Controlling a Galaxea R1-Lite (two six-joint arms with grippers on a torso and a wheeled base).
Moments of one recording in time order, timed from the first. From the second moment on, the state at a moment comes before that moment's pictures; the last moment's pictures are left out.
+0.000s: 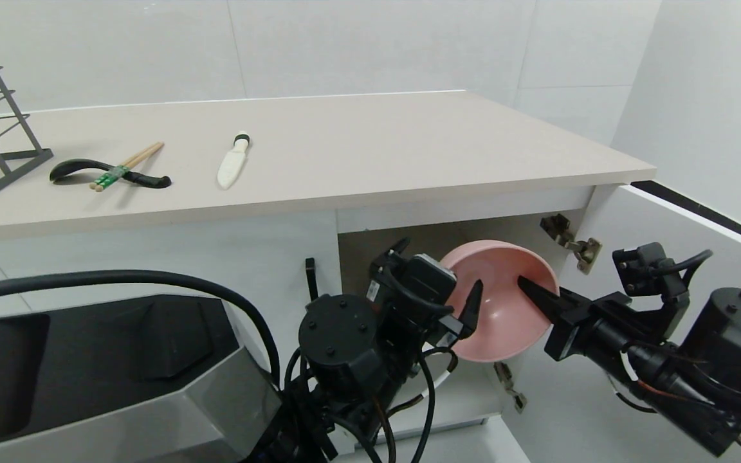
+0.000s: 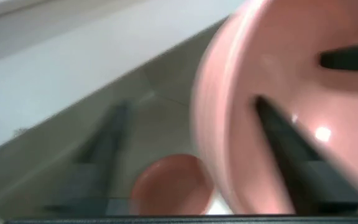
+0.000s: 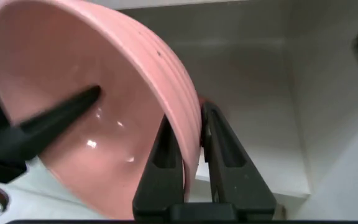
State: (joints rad) left arm -0.95 2.20 -0.81 -1.57 0.34 0.38; right arm 0.52 1.82 -0.16 -1.57 -0.04 0.14
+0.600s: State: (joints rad) left arm -0.92 1.95 -0.41 -1.57 0.11 0.37; right arm 0.49 1.94 -0.15 -1.57 -0.04 0.14
